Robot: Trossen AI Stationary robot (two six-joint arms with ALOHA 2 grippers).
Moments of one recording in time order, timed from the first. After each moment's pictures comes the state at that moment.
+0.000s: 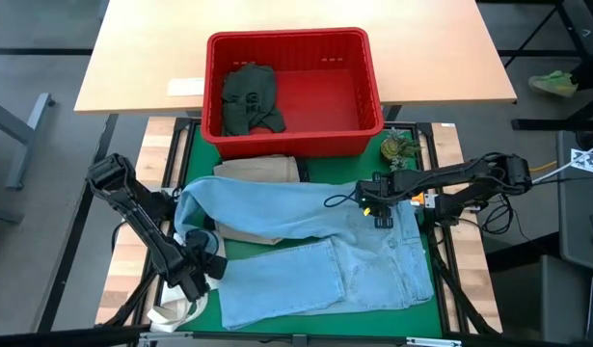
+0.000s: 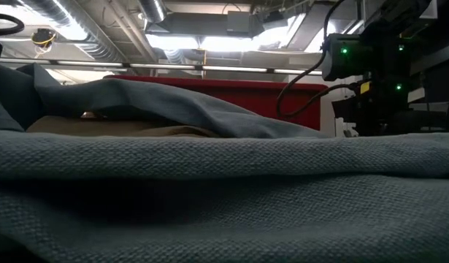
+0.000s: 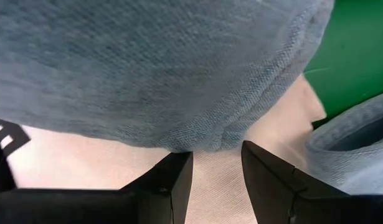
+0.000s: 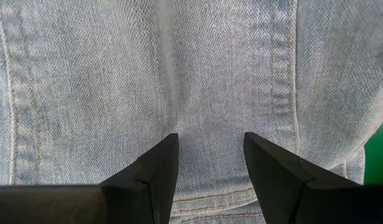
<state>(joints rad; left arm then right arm) -0.90 1.55 0.86 -0.96 -0.20 -2.24 -0.09 1.39 0.69 -0.81 0.14 -0.09</state>
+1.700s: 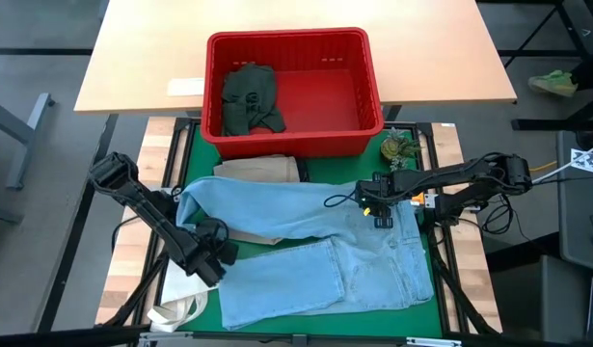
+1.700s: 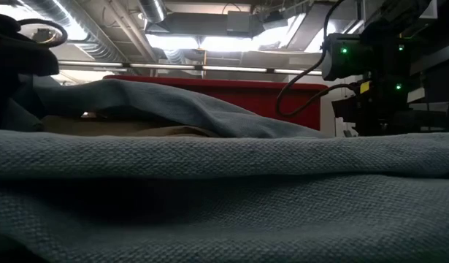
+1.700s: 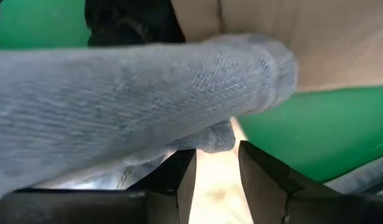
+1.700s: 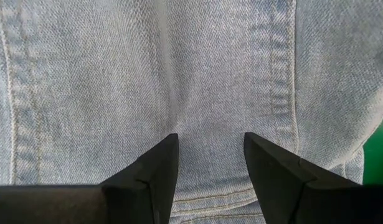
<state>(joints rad) -0.73 1.55 0.87 -1.00 -0.30 -2.11 -0.09 1.39 0.69 -0.81 0.14 -0.09</state>
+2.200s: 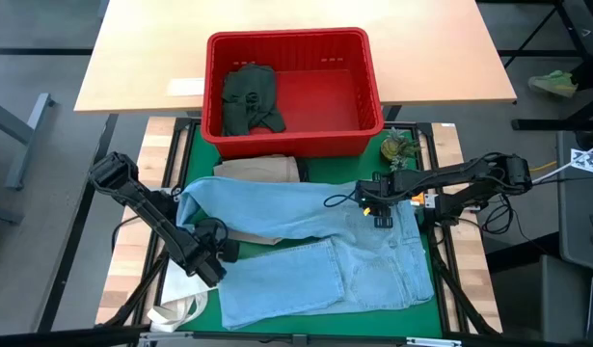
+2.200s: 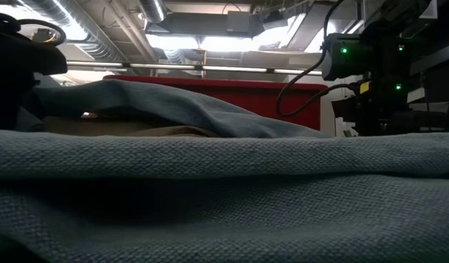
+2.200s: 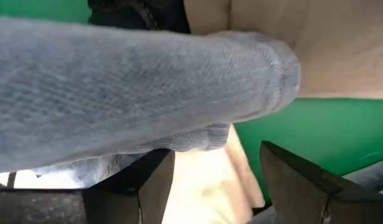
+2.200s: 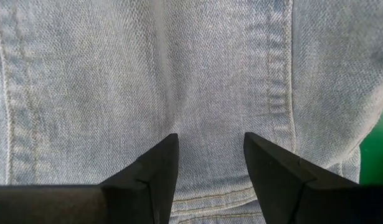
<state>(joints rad) -0.72 1.55 0.87 -0.98 -0.30 -2.22 -0.09 1.39 0.69 -0.81 0.15 -0.09</state>
